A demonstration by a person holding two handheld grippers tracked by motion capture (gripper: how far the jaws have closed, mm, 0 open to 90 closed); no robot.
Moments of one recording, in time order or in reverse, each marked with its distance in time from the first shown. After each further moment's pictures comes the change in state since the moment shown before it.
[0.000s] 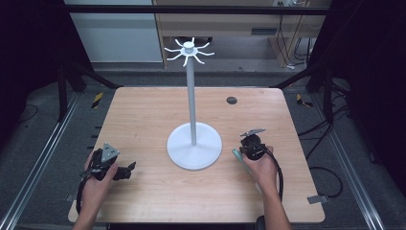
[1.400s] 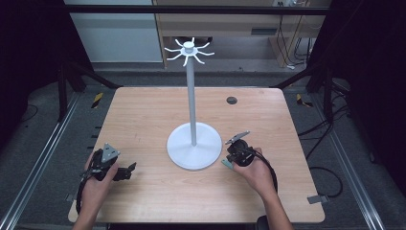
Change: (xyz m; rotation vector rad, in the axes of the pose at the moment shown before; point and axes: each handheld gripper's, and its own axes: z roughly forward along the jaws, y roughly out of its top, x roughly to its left) left arm -0.001 -0.001 0.000 0.011 -0.013 0.002; right arm 0.049 0.010 -0.025 0.081 0.136 -0.217
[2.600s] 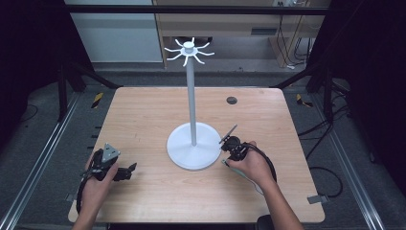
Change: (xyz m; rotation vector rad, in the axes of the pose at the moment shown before) left arm 0.000 0.000 0.001 0.003 -0.010 0.000; right arm -0.005 0.021 0.016 0.255 0.038 -0.084
